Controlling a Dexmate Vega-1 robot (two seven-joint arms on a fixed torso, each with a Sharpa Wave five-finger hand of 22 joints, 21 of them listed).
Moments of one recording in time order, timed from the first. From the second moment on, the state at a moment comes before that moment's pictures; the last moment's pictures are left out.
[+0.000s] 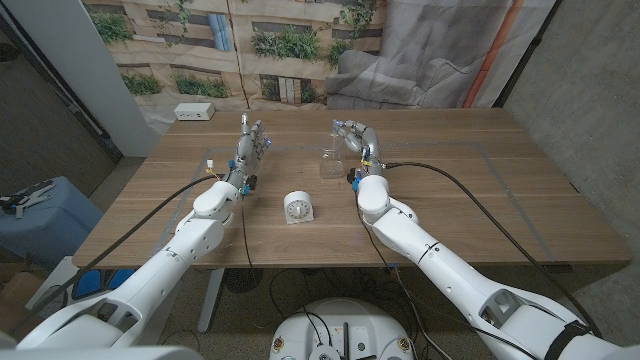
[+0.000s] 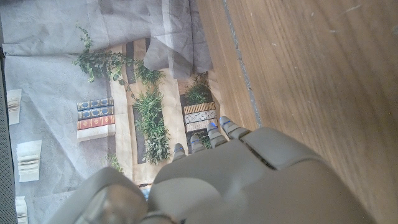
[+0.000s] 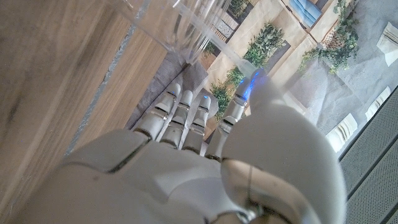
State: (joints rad) left arm 0.84 0.51 0.37 -1.30 -0.65 -0.29 -0.03; left_hand 0.00 0.06 -0.21 0.16 0.32 -0.17 -0.22 0.20 0.21 -0.14 -0.15 0.21 0.20 -0.06 -0.04 0.19 0.20 -0.05 -0.03 0.22 0.20; right arm -0.78 -0.21 -0.65 -1.48 0.07 0.00 -0.64; right_hand 0.98 0.04 0.26 -0.16 0.21 0.91 -0.22 0.45 0.20 0.46 -0.05 0.23 0.23 0.29 -0.04 0.43 0.36 0.42 0.01 0.20 0.17
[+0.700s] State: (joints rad) left arm 0.84 0.51 0.37 -1.30 -0.65 -0.29 -0.03; left_hand 0.00 0.06 -0.21 0.16 0.32 -0.17 -0.22 0.20 0.21 -0.14 -0.15 0.21 0.20 -0.06 -0.04 0.19 0.20 -0.05 -0.03 0.22 0.20; right arm -0.78 -0.22 -0.63 -1.59 0.11 -0.07 -0.62; right_hand 0.98 0.04 0.26 -0.16 0.21 0.91 -0.22 0.45 0.20 0.45 -0.04 0.23 0.23 0.28 -0.04 0.42 0.35 0.42 0.01 0.20 0.17
